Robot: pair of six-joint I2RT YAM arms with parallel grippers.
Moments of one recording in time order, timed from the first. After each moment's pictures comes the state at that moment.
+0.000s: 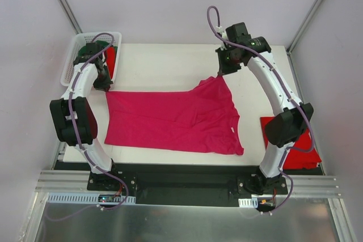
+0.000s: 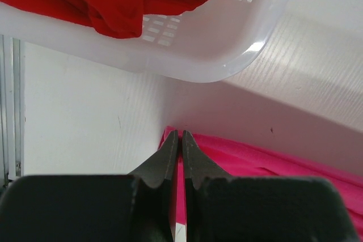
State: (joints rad) left arm 0.12 1.76 1.50 -0.89 -0.09 -0.17; right arm 0.40 1.85 2.02 -1.15 -0.07 0.08
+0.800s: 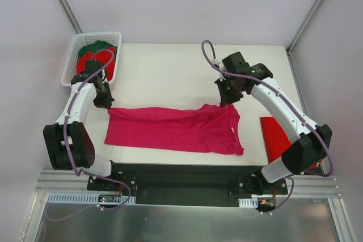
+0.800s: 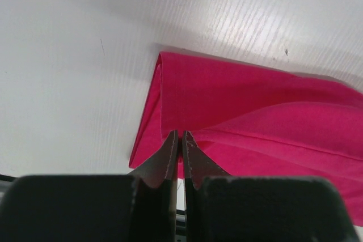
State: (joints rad) left arm 0.11 1.48 1.19 -0.90 -0.03 -0.19; right arm 0.52 1.53 1.54 -1.14 -0.07 0.09
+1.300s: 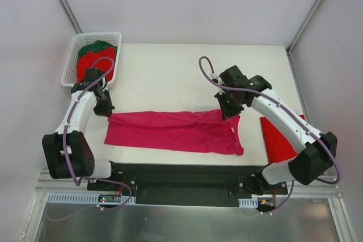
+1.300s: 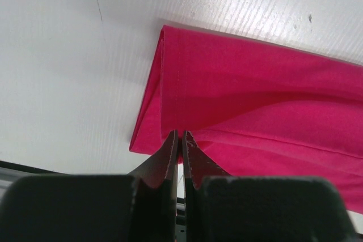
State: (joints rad) left arm 0.11 1.38 1.06 -0.90 -0.03 -0.20; right arm 0.59 1.42 1.35 -1.15 -0.05 0.14
